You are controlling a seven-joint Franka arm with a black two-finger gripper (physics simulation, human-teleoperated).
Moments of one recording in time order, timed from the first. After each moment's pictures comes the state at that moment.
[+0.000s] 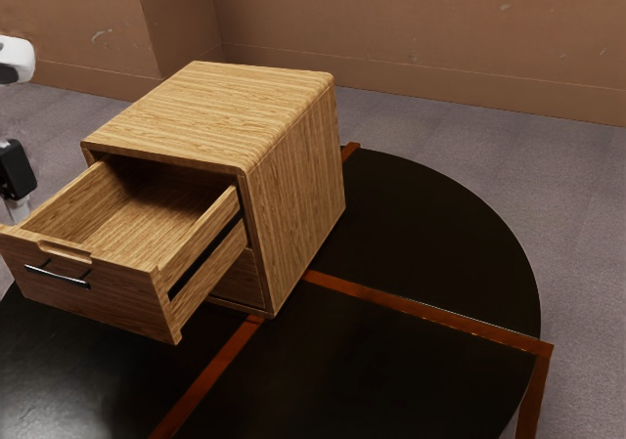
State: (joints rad) arm 0.07 -0.81 -0.06 -2.14 0.07 1.30 0.01
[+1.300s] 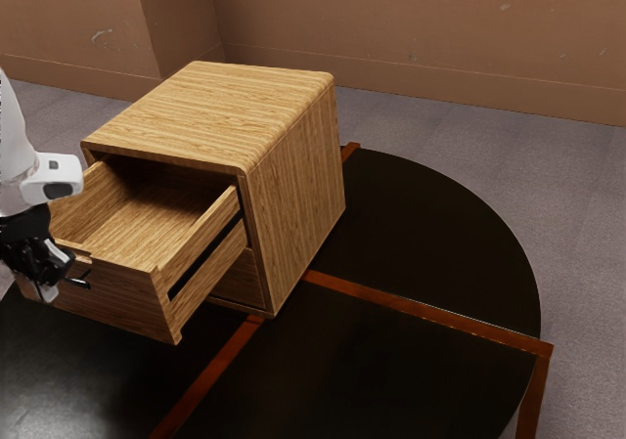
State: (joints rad) arm 0.13 -0.84 -0.03 -2.58 0.06 1.71 0.01
